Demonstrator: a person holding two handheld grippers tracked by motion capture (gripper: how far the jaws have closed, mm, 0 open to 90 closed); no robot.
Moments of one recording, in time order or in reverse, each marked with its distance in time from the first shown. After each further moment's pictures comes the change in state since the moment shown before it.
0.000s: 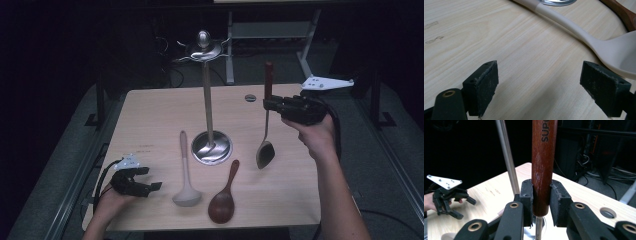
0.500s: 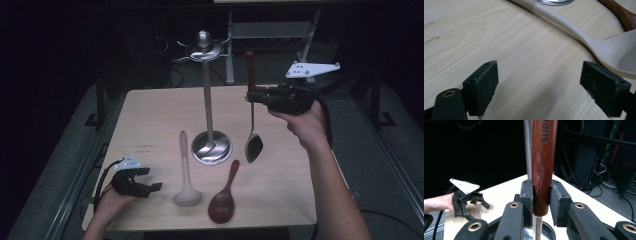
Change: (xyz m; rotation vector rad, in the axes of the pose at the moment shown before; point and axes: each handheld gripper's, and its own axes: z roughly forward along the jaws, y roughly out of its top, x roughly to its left) left arm -0.002 0.000 0.001 0.000 -0.011 -0.006; right arm 0.022 0.038 0.019 0.003 0.118 -0.085
